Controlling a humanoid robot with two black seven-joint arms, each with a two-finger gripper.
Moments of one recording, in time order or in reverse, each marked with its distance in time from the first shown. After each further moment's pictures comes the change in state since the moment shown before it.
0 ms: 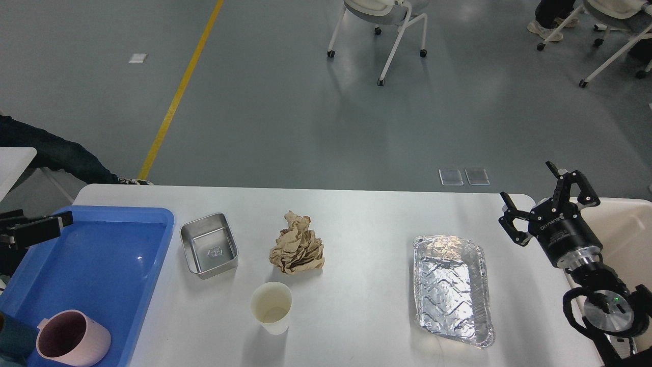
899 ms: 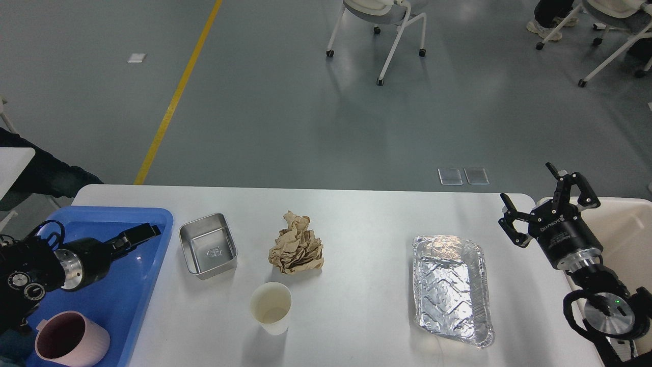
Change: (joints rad) left arm -0.303 -0.669 0.176 0.429 -0.060 -0.111 0.210; right arm -0.014 -0.002 0.001 0.014 0.000 0.002 0.004
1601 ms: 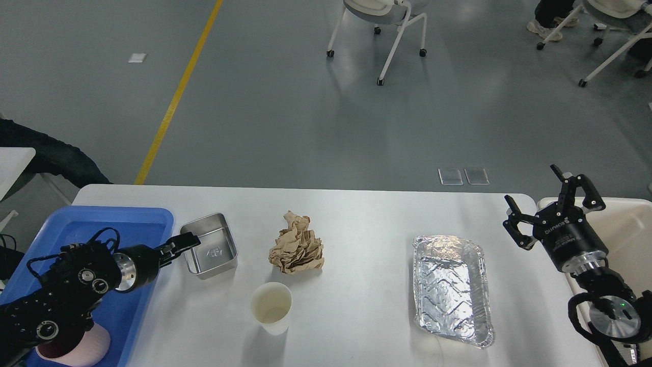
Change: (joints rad) left arm -0.123 -0.235 0.119 0.238 0.001 0.012 0.002; right arm -0.016 -0.012 0.011 0.005 0.000 0.001 0.000
